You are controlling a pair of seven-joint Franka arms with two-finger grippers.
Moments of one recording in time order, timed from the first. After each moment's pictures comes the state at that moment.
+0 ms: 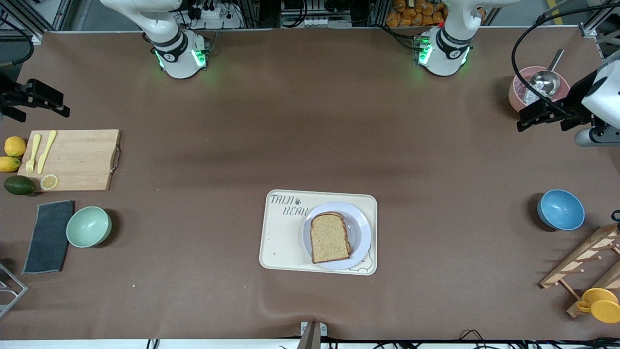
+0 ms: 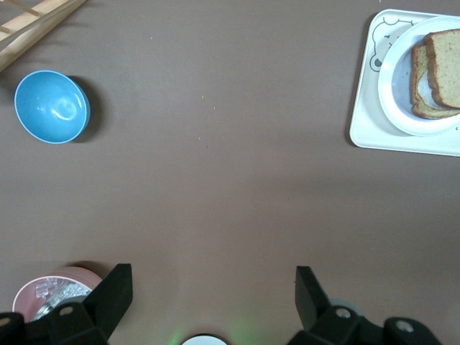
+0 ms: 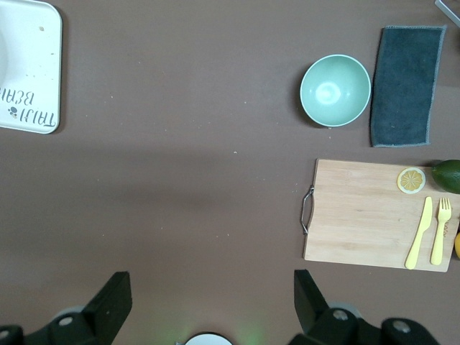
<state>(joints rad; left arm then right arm) -0.06 0.06 -0.02 -1.46 -0.03 1.44 -0.10 -0.04 -0.01 -0.02 -1.51 0.03 1.42 -0.15</state>
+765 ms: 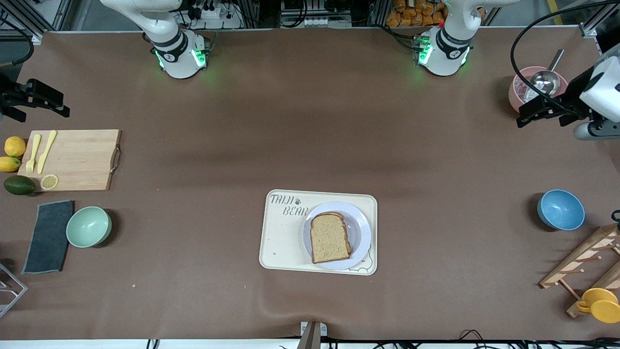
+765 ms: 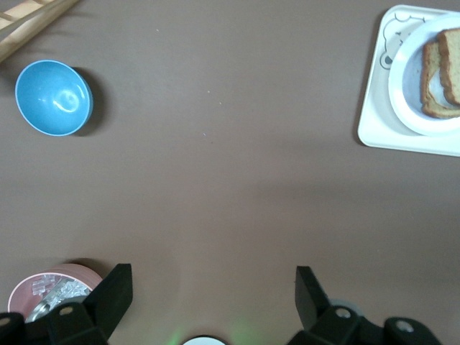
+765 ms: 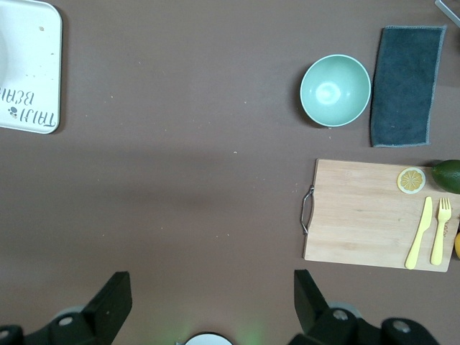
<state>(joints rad) -0.04 0.00 -0.01 -1.56 -0.03 1.50 -0.10 -0.04 -0.01 -0.02 -1.51 0.03 1.42 -0.15</state>
